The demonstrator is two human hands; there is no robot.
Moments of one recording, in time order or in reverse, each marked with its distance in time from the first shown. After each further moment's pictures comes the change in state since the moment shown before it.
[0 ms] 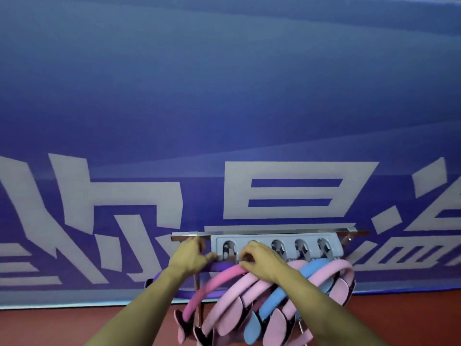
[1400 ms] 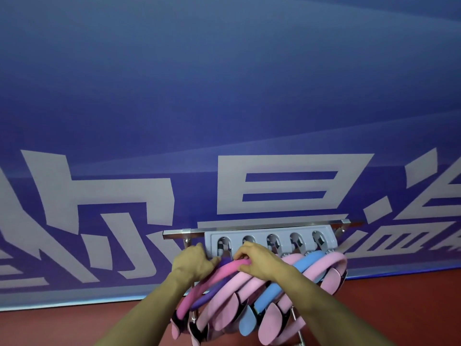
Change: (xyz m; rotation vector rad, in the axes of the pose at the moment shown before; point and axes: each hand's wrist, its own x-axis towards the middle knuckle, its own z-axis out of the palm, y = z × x) left_hand 0.000 0.019 0.027 0.202 -0.117 -0.060; right_hand 0.007 0.021 0.014 0.038 -0.095 -0.030
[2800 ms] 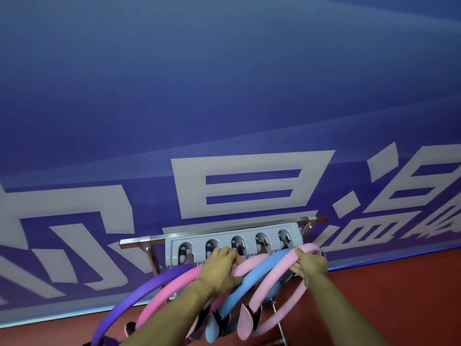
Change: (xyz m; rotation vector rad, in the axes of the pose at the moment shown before) left_hand 0.007 0.137 0.068 0.004 -0.006 0.531; right_hand -0.096 0.160 -0.043 1.345 0.943 0.936
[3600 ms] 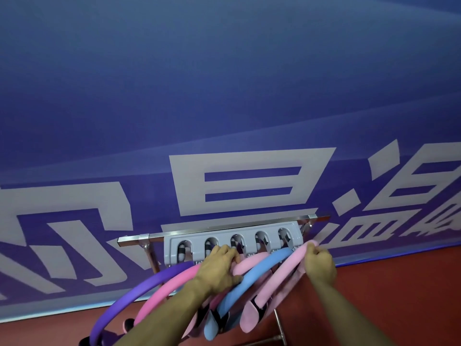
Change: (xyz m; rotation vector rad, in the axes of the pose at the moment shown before) left_hand -0.002 0.001 0.000 -0.018 -0.005 0.006; right_hand 0.003 -0.002 -0.021 -0.650 0.192 -0.298
